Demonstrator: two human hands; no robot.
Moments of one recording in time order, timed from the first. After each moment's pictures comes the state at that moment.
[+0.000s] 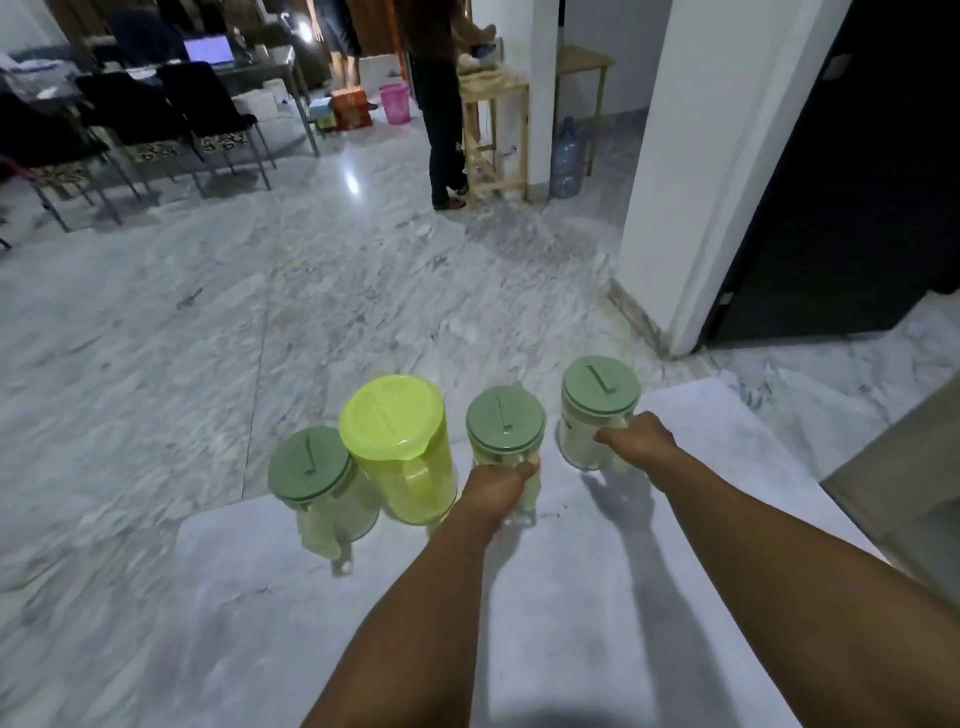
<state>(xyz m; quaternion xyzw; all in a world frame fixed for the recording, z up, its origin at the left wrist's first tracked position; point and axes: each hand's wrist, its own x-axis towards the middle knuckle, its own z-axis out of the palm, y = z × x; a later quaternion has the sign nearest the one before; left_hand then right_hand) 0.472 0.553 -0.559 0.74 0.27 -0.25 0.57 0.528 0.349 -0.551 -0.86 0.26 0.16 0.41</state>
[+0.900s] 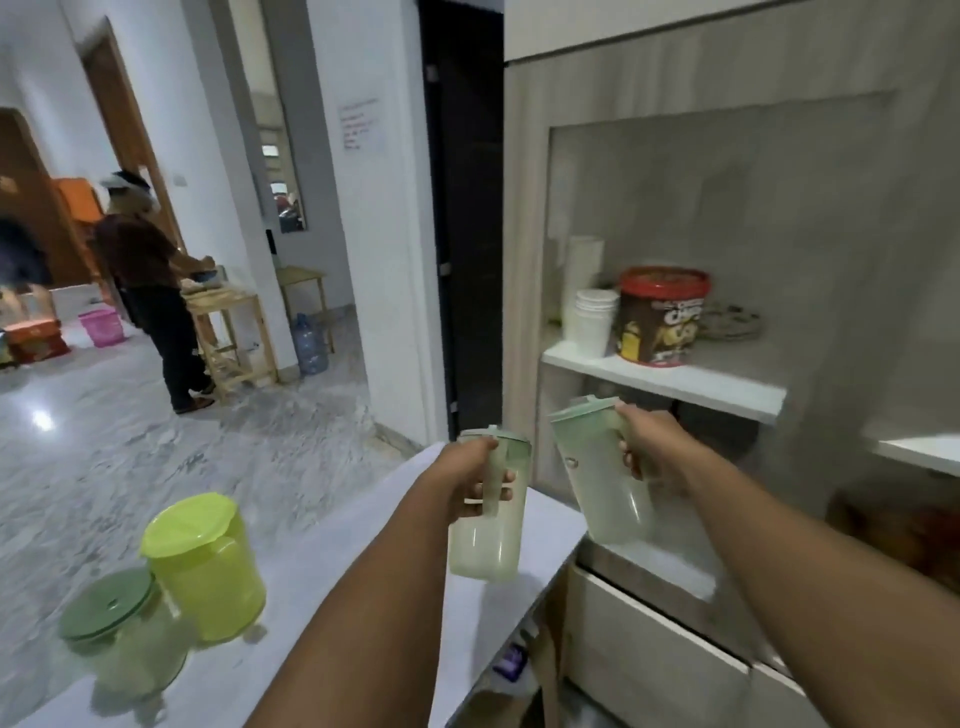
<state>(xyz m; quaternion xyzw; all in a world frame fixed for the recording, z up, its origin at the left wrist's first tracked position) 0.225 0.398 -0.349 0.73 -0.08 -0.36 0.58 0.106 0.176 -0.339 -0.67 0.40 -0.16 0.61</state>
